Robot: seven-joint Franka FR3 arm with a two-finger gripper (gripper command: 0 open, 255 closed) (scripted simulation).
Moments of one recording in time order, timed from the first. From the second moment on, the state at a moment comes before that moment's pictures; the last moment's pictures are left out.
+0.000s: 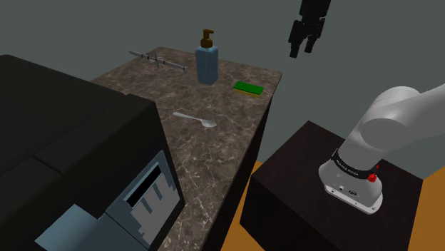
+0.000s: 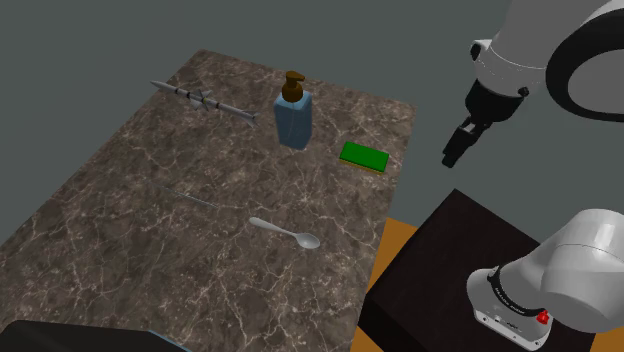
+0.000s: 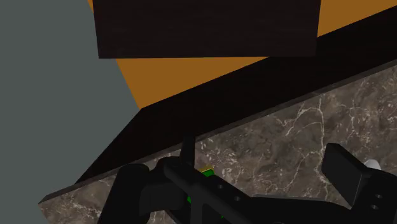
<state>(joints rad) 0.01 -0.75 -0.03 -2.37 0.05 1.56 0.04</state>
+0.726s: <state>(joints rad) 0.08 -0.60 0.08 -2.45 0.13 1.87 0.11</state>
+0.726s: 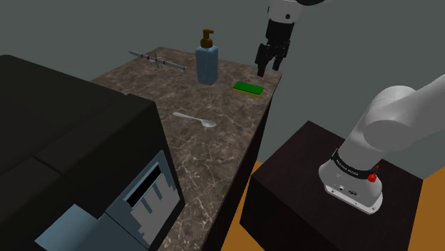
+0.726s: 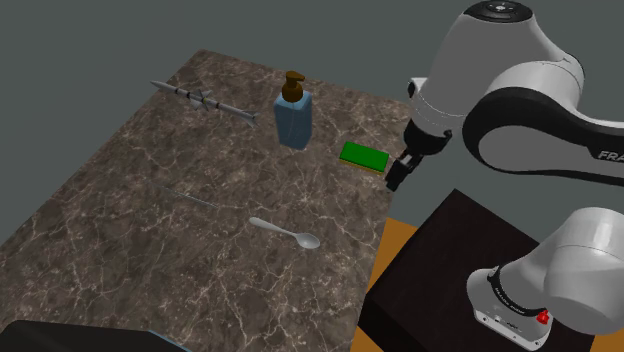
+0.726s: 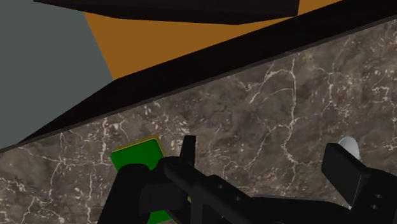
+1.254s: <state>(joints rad) 0.13 -0.40 0.18 -2.43 0.17 2.13 0.16</state>
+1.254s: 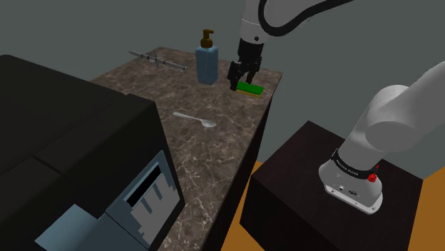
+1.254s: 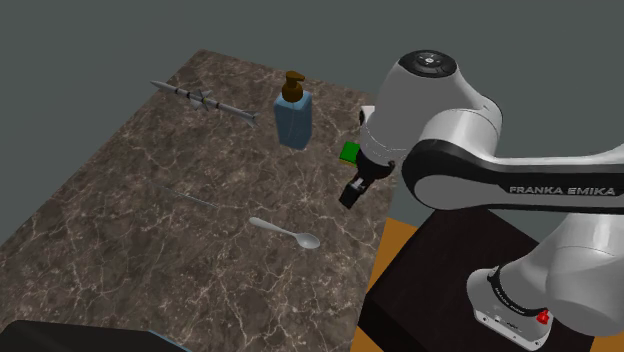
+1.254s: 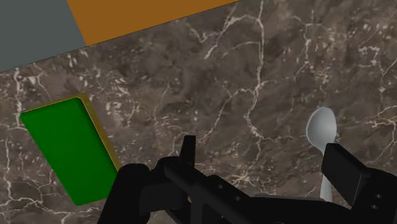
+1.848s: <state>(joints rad) 0.17 -0.11 0.29 -2.31 0.12 2.40 0.26</state>
